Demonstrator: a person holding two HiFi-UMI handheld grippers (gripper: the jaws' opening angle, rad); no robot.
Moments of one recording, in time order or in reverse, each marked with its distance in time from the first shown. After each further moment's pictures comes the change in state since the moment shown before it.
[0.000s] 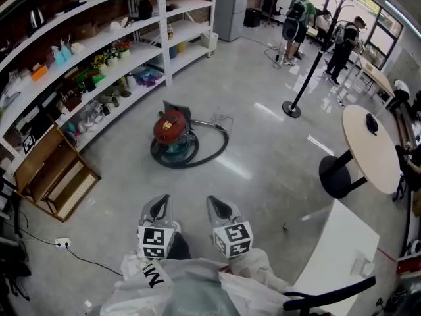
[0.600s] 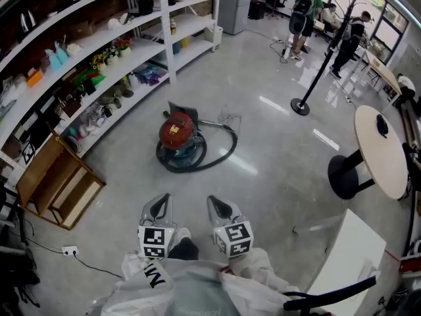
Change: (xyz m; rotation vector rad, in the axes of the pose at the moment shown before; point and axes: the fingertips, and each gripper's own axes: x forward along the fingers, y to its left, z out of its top) left arm 0.059 0.075 -0.002 0.006 0.037 -0.003; right arm 0.094 -0.003 0.012 0.034 0.031 0.005
